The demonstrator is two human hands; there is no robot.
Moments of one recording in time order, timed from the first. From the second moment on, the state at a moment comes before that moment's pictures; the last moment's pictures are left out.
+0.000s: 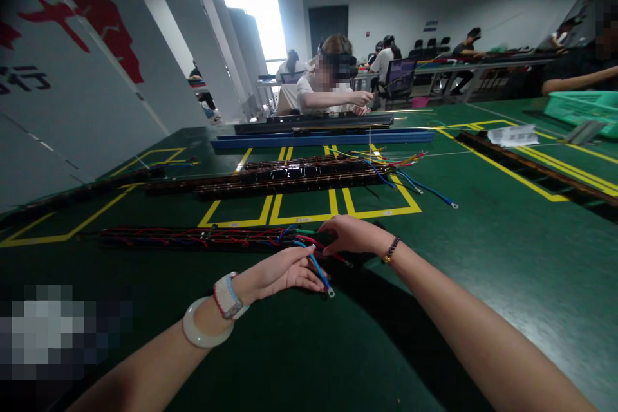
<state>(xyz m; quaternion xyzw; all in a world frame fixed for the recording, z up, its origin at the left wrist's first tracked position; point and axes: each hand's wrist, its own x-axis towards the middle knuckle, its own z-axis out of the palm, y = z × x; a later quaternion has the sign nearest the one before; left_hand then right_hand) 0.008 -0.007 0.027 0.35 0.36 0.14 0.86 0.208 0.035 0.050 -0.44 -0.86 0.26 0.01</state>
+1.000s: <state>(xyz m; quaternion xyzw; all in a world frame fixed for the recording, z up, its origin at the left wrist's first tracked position) 0.024 -0.016 0.022 0.38 0.40 0.24 0.80 0.185 0.010 0.048 -0.46 -0.87 0.14 0.03</state>
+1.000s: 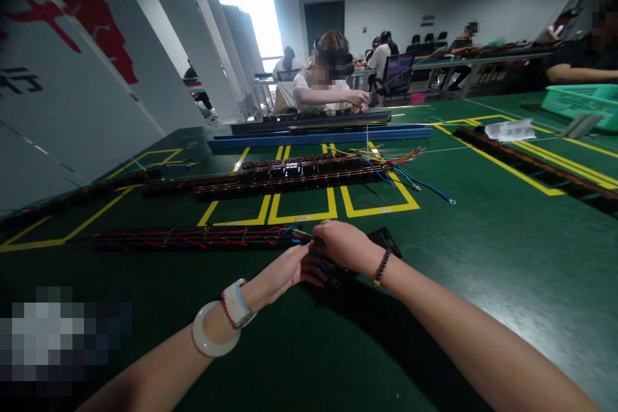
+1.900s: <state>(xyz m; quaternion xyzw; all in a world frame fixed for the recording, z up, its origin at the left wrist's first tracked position) 0.031 -0.017 0.017 0.29 0.36 0.31 0.83 0.171 -0.002 0.062 -0.50 -0.86 0.03 -0.07</state>
